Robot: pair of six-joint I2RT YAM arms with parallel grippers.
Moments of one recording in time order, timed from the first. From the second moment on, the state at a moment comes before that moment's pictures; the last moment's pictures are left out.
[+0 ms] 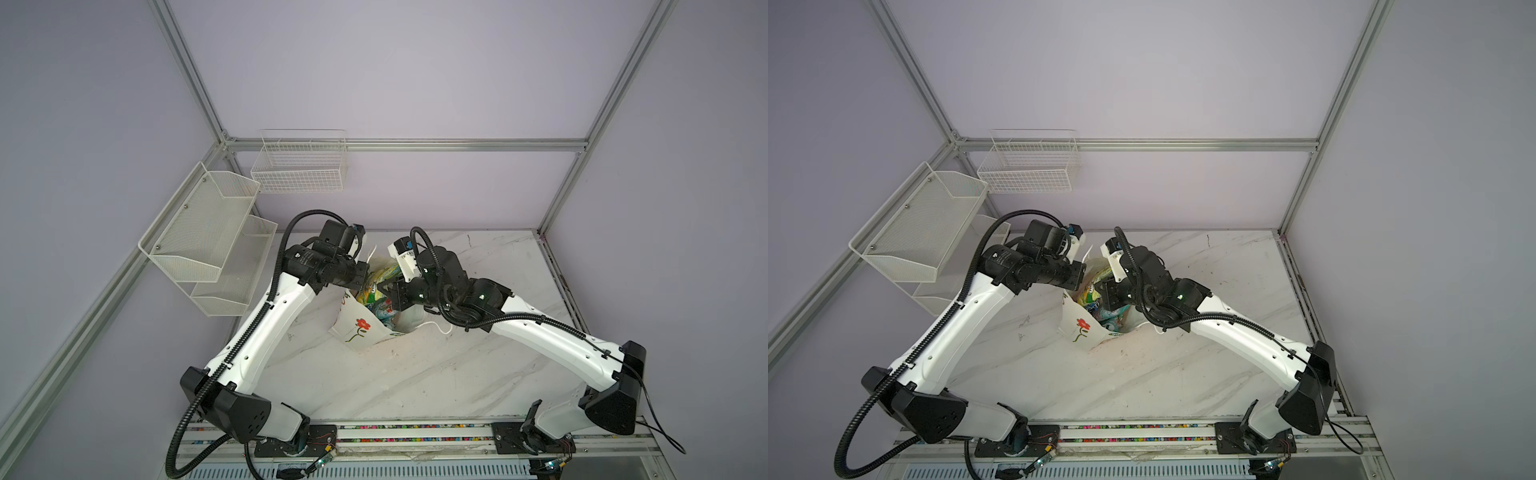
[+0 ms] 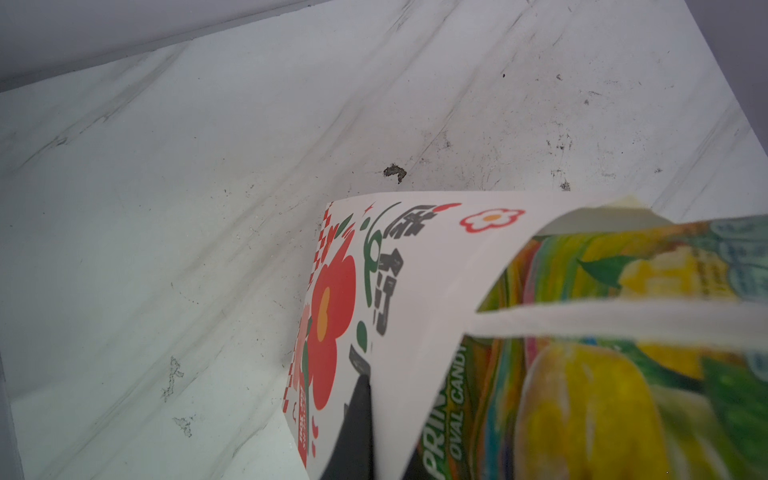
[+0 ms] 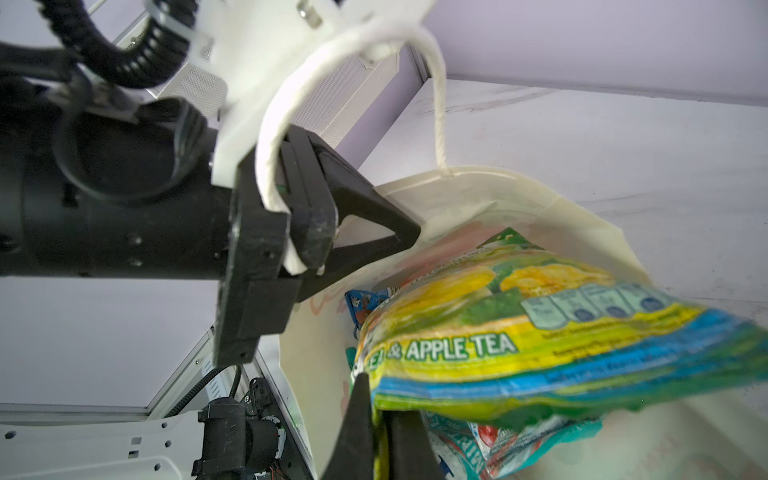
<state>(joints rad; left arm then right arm) -0.45 1.44 1.65 -1.11 -0.02 -0.14 0.96 1.49 1.48 -0.43 -0.11 0.48</state>
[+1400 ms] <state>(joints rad) -0.45 1.44 1.64 -1.11 -0.03 -0.15 0.96 1.27 1.36 -0.48 0.21 0.57</state>
